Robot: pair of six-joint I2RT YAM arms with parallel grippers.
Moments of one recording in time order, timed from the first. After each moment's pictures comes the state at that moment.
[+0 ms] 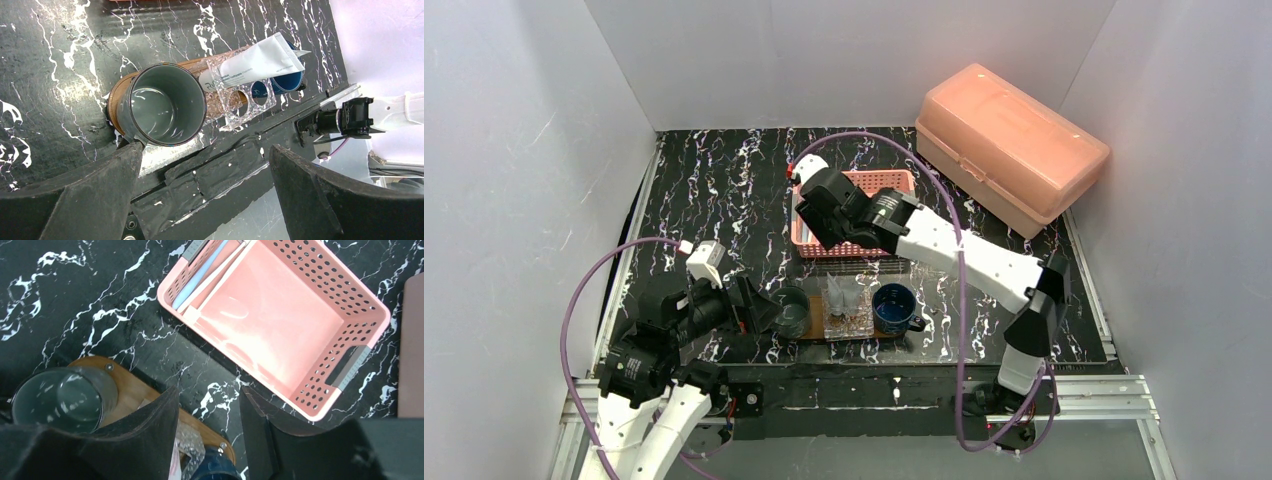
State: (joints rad) left arm -0.31 0.39 0.79 -0.95 0.37 -0.45; right arm 1.10 1.73 1.80 -0.84 0.38 0.13
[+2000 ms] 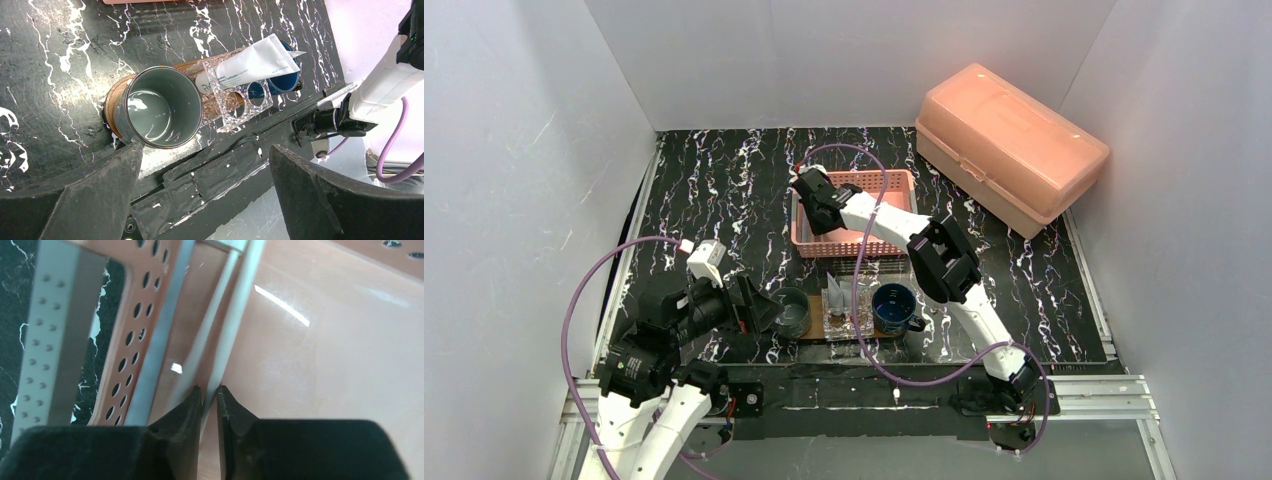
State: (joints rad) left arm -0.31 0.39 0.79 -0.93 0.38 -0.45; right arm 0.86 2.39 2.02 -0.58 0.22 0.37
